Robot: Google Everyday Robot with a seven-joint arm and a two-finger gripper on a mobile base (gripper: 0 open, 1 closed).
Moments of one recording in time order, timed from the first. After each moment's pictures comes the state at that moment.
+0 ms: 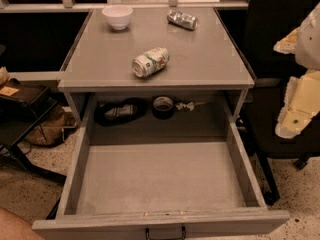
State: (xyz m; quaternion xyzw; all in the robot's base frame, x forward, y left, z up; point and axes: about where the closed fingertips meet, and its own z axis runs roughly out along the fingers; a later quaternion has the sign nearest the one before) arm 0.438 -0.217 0.976 -0.60 0.78 -0.03 0.16
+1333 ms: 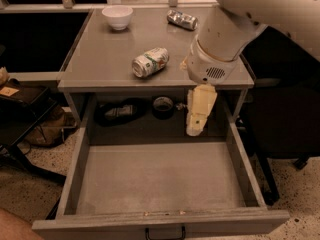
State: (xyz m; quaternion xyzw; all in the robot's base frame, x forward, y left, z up) arm 0.508 -0.066 0.891 -0.71 0.69 0.04 0.15
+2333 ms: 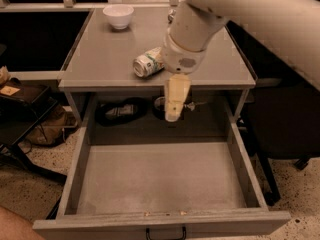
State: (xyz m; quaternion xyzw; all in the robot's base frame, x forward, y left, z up) arm 0.552 -0.021 0.887 -0.75 0.64 0.04 0.17
